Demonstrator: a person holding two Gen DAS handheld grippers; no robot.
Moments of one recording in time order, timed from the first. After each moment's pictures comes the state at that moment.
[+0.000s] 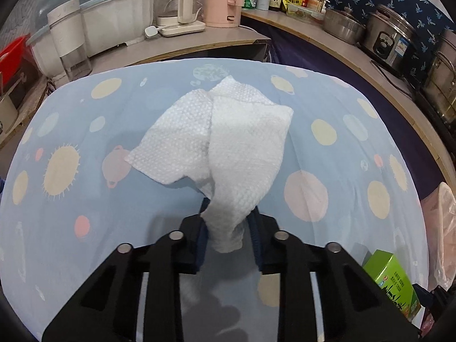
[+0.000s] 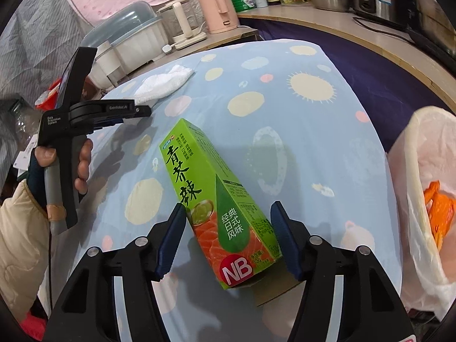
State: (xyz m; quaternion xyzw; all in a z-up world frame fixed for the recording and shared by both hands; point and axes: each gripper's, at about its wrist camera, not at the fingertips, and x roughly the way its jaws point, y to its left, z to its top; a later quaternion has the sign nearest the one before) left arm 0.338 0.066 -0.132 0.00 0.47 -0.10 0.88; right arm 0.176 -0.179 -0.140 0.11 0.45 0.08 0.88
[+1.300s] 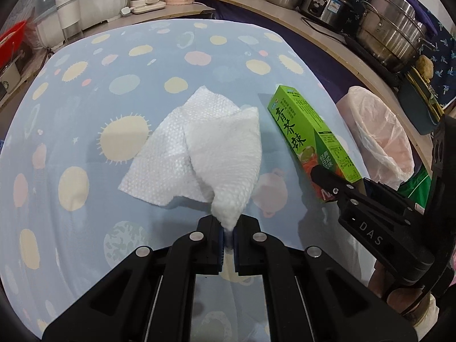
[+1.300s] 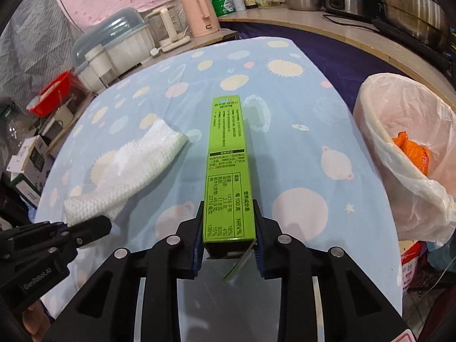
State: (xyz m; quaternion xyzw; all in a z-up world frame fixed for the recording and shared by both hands) left arm 0.113 0.031 -0.100 0.00 0.51 -0.18 0.84; right arm 0.098 -0.168 -0.128 0.13 0.44 0.03 0.89
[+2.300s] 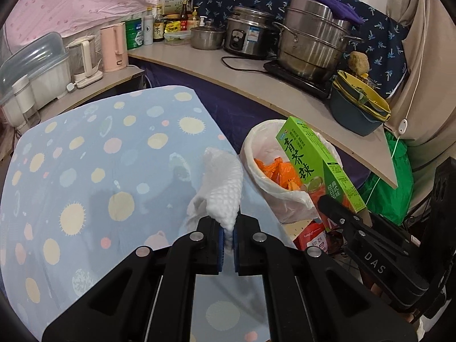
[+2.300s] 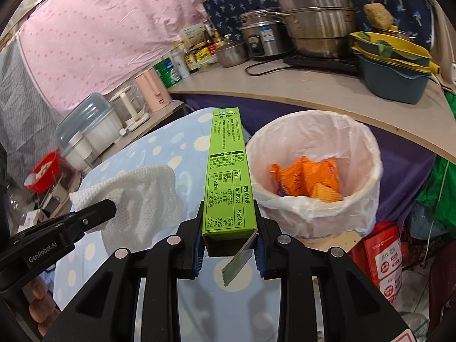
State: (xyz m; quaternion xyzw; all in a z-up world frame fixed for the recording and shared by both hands) left arm 0.070 -0.087 0.003 0.04 0.41 -0.28 0.87; right arm -0.008 -0.286 -0.040 0.21 0.33 -0.09 0.92
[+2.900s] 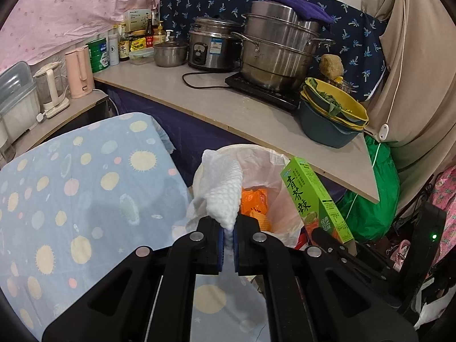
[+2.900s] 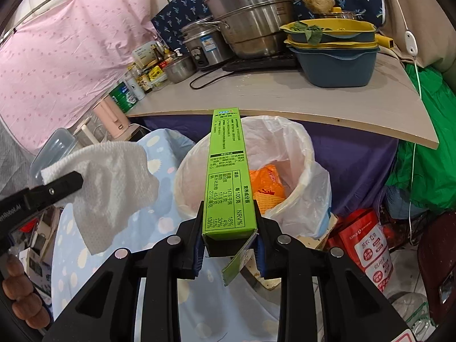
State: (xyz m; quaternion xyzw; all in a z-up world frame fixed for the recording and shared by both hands) left arm 0.082 -0.178 0.031 0.04 0.38 -0.34 0.86; right arm -0.026 -0.375 -0.054 0.27 0.32 -0.17 0.89
